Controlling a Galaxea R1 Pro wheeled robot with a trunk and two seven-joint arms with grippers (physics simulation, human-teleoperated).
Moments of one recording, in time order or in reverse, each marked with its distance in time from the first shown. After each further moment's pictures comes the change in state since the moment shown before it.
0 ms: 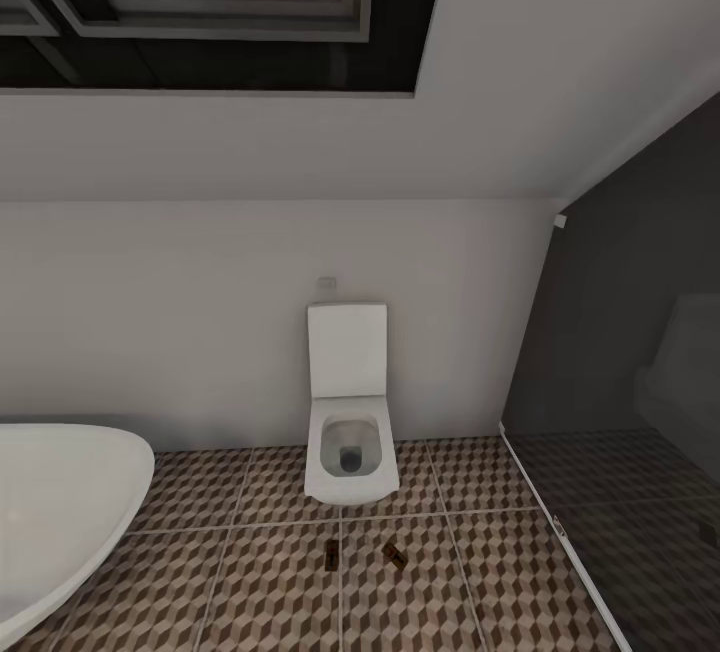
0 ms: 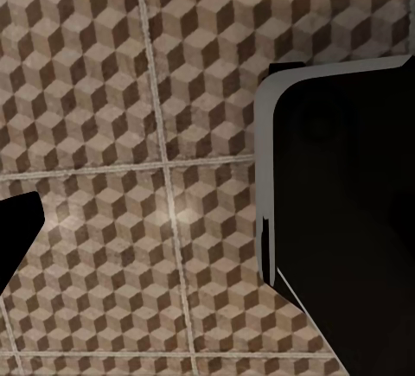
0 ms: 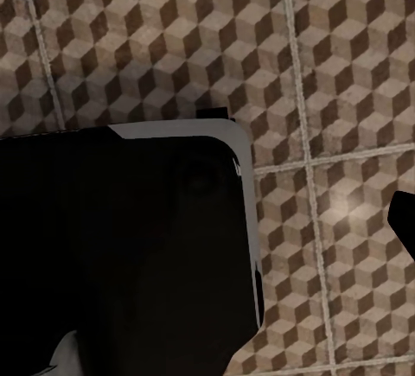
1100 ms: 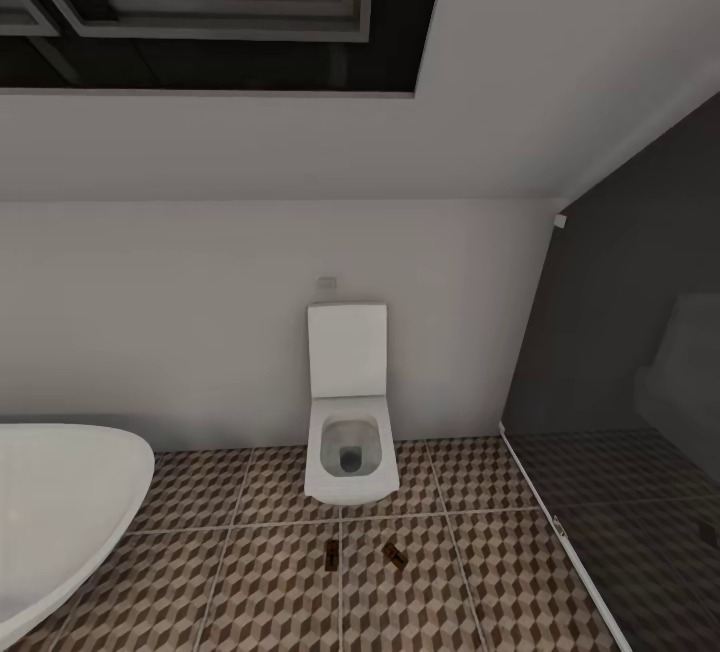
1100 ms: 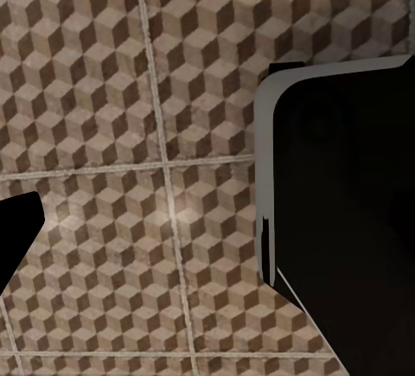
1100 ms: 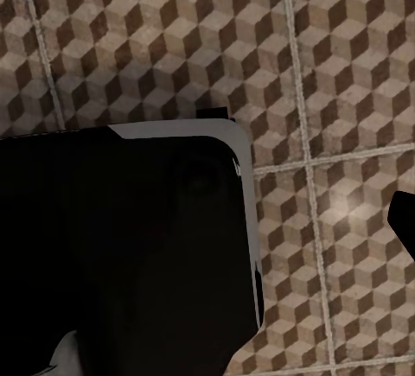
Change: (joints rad) left arm 0.000 0.000 0.000 0.000 0.000 0.000 0.000; right arm 0.000 0.000 0.000 0.000 0.000 0.000 0.000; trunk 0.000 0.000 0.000
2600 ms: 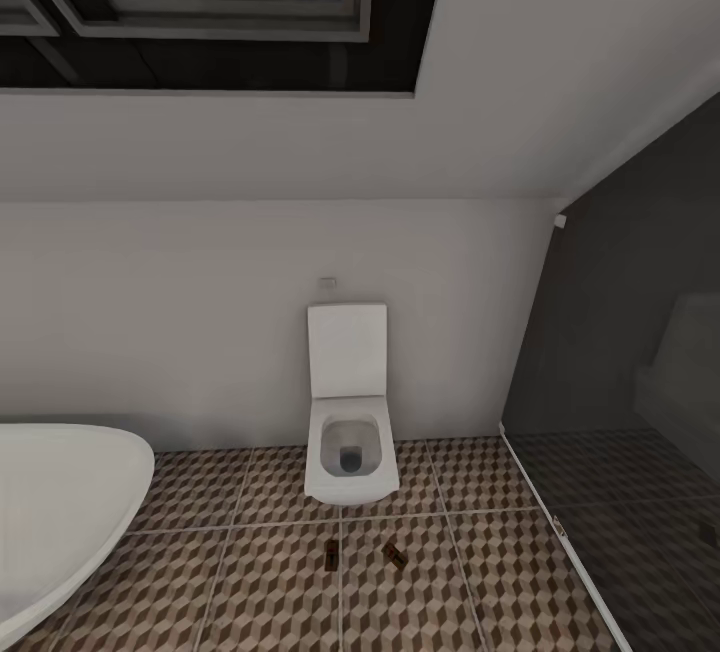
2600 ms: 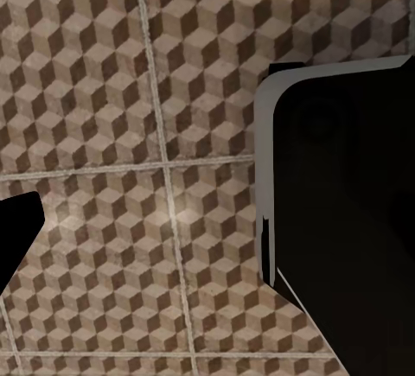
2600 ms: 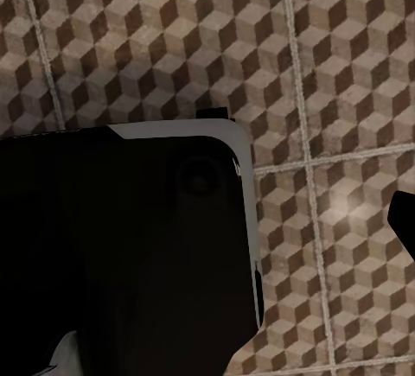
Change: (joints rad) left arm 0.000 0.000 0.000 0.000 0.000 0.000 0.000; right arm 0.000 0.000 0.000 0.000 0.000 0.000 0.000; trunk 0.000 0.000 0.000
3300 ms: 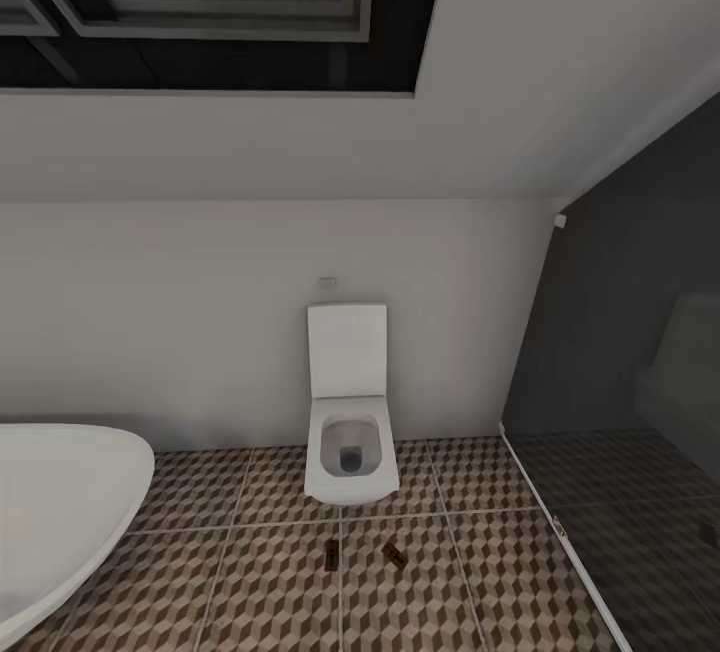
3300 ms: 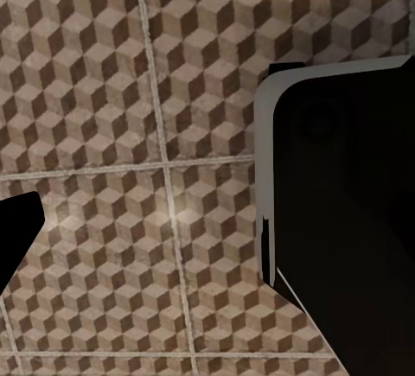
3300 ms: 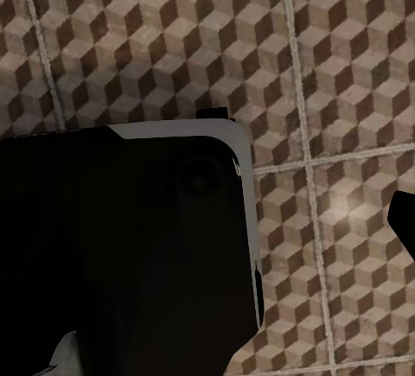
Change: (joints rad) left arm 0.000 0.000 0.000 0.000 0.000 0.000 0.000; right arm 0.000 0.000 0.000 0.000 0.000 0.000 0.000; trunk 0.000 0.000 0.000
